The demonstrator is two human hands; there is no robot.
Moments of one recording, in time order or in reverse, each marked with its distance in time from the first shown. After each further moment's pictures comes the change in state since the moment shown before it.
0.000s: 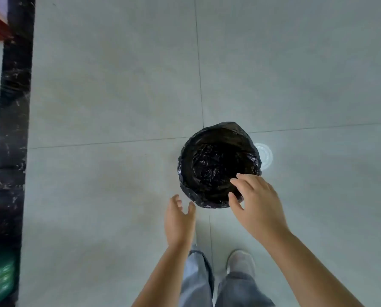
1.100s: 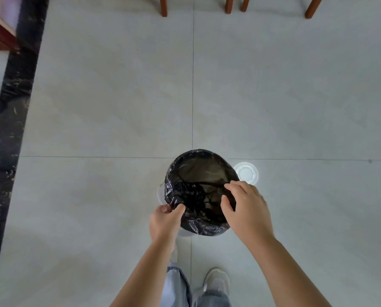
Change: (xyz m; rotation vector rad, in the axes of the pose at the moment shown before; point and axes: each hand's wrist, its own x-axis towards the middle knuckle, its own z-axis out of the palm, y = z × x) left_hand -0.007 0.079 -0.022 -0.297 0.047 -0.235; right_hand 0.031 -0.007 -0.066 0.065 -0.009 0.125
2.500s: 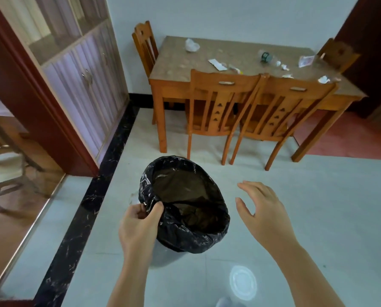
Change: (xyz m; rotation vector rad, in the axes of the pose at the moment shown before) left_hand -0.277 0.328 -0.411 -0.469 0.128 0.625; right_hand -0.124 -0.369 -0.398 -0.034 0.475 -0.359
